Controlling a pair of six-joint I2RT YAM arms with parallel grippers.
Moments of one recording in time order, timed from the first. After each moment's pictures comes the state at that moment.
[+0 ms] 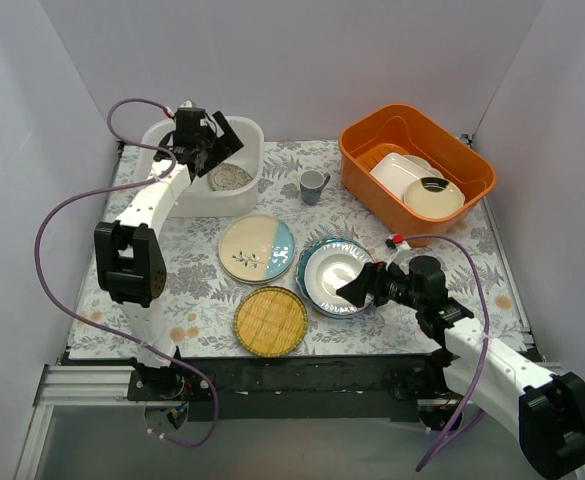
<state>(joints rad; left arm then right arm) -0.17 1.90 1.71 -0.38 -0.01 -0.70 0.44 0.84 0.22 0.20 -0.48 0.52</state>
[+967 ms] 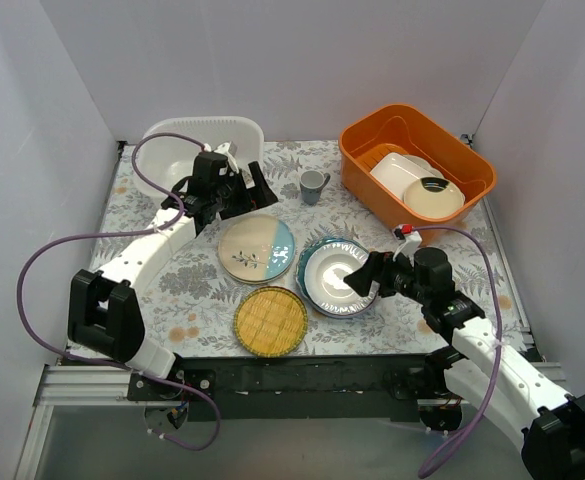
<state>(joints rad) -0.37 1.51 1.22 -0.32 0.19 -0.60 0.44 0.75 0.35 -0.05 -0.33 0.49</state>
